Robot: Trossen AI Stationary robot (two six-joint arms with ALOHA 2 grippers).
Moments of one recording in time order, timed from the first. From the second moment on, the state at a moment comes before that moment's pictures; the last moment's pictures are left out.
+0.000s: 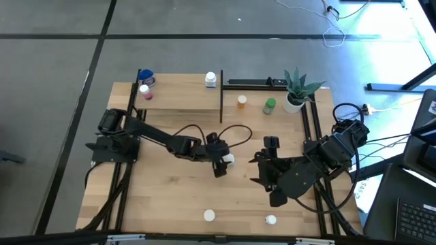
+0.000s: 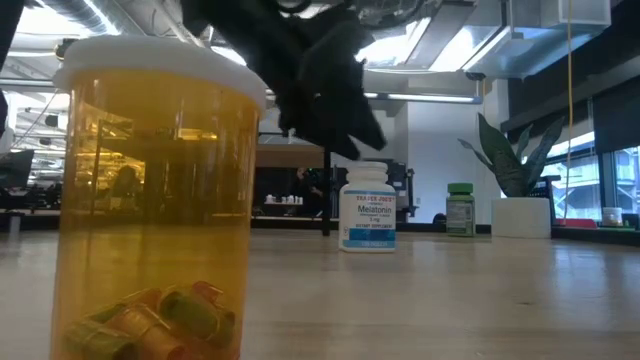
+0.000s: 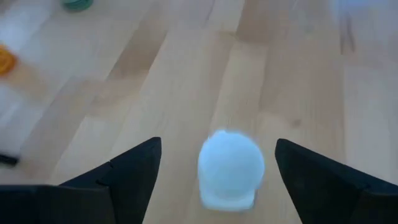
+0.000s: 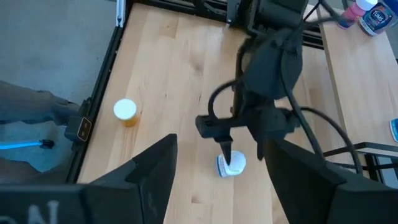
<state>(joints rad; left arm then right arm) -0.17 1.81 1.14 0.03 -0.38 -0.28 0.63 1.78 2.30 -1.42 0.49 0.31</state>
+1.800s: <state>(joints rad) -0.17 1.89 1.13 0.05 -0.38 -0.28 0.63 1.78 2.30 -1.39 0.49 0.31</state>
